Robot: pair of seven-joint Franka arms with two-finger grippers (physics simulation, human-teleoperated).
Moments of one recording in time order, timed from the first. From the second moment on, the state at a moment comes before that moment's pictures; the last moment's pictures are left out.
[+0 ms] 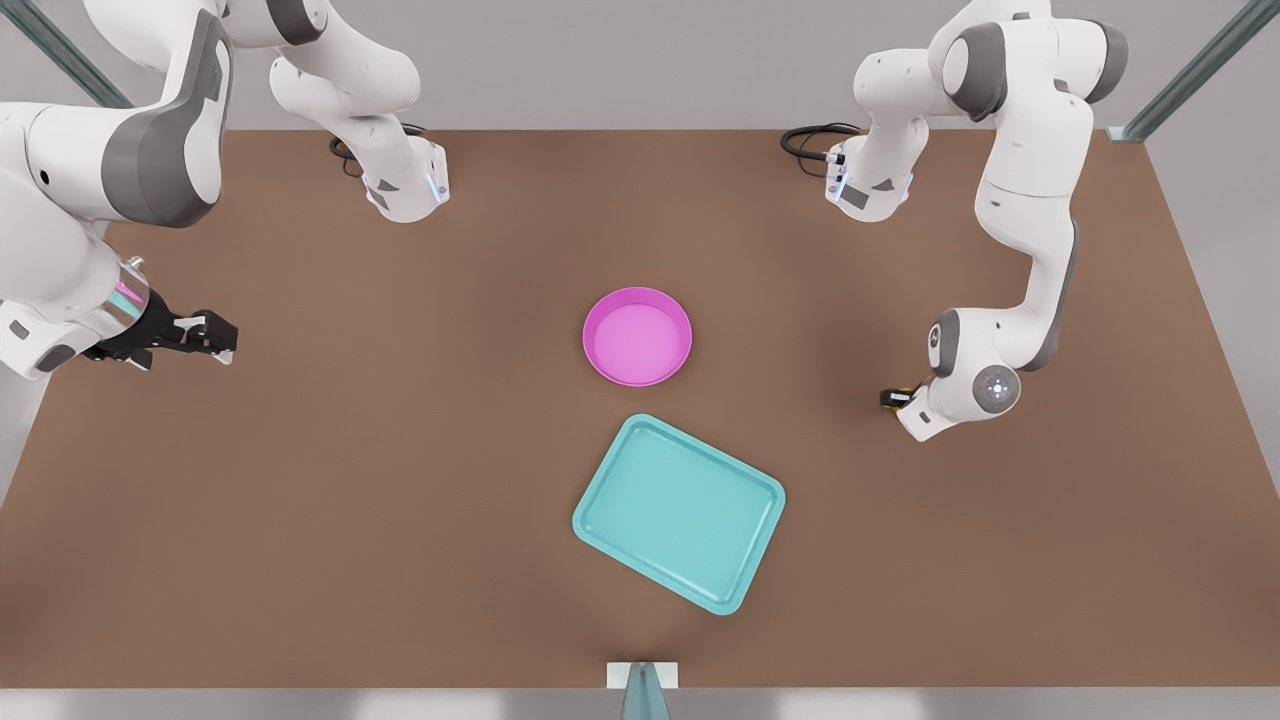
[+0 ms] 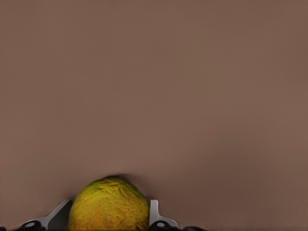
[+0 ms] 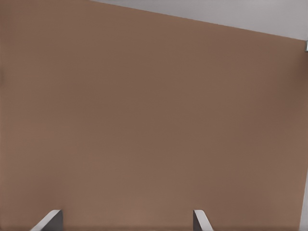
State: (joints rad) left arm -0.01 0.48 0.01 -2.13 0.03 2.37 0.12; right arm 0.06 0.24 -0.04 -1.19 -0.10 1.41 -0.12
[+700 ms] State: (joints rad) left arm -0.73 0.67 -0.15 -1.55 -0.07 1.89 -0.25; right arm 0.06 0.24 -0.04 -1.20 -0.10 1.41 -0.12
